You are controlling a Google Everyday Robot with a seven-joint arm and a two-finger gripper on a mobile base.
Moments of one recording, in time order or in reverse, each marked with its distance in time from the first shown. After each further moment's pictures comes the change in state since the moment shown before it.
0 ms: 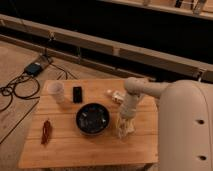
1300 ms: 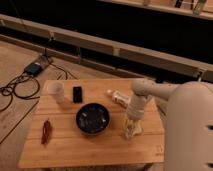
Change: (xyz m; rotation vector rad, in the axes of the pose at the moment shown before) arm -0.016 -0.028 -0.010 -0.001 -0.062 0.055
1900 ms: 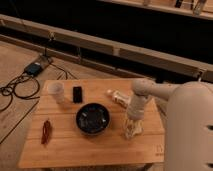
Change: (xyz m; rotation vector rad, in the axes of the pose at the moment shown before) arm 0.000 0.000 0.000 0.000 0.000 0.001
